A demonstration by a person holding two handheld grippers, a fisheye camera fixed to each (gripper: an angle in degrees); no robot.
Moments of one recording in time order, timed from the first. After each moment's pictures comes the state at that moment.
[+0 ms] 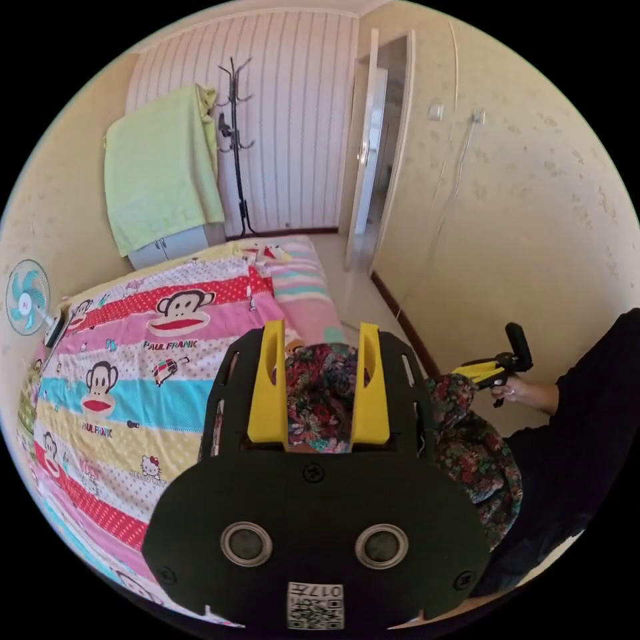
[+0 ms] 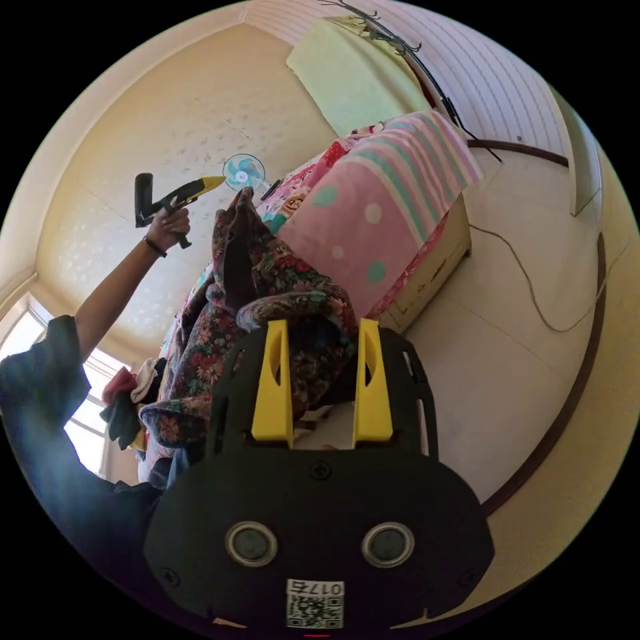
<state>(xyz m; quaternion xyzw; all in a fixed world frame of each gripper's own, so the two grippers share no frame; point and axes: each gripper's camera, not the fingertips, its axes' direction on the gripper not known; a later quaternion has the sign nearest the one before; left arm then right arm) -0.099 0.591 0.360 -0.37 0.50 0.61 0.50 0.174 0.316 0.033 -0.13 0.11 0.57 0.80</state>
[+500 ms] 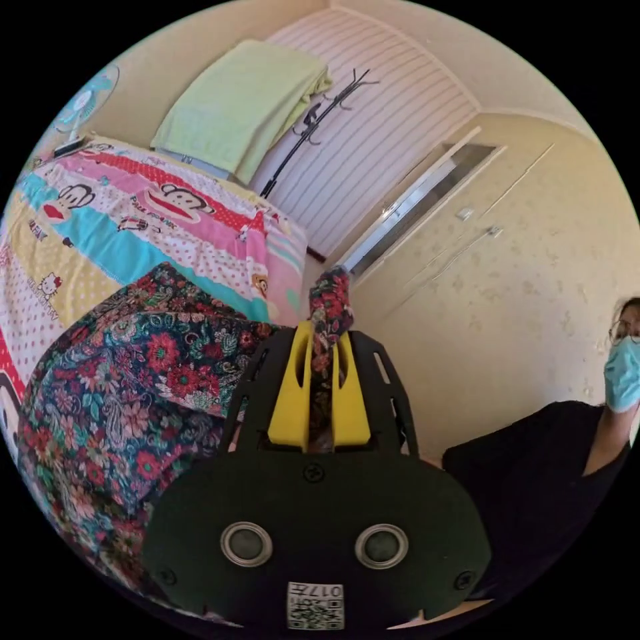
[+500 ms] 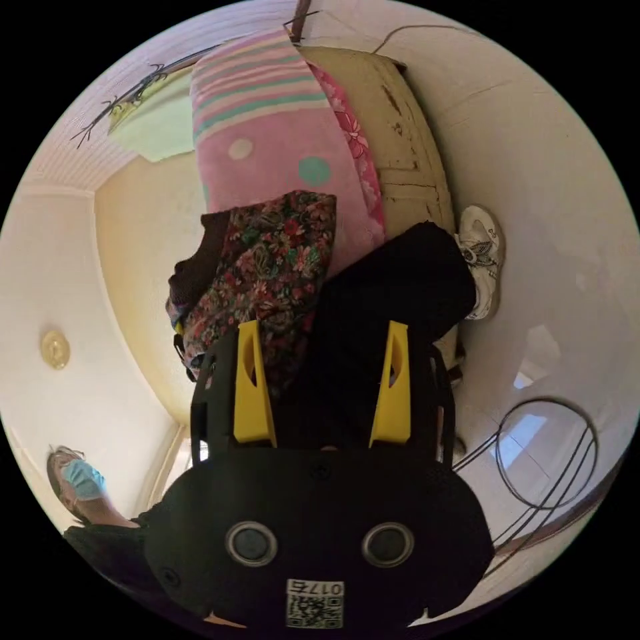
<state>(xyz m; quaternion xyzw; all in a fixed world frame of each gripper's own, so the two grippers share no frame) -0.328 0.552 0.345 -0.45 0.61 0.26 0.60 0.198 0.476 0.028 0.08 -0.14 0.82 0.55</state>
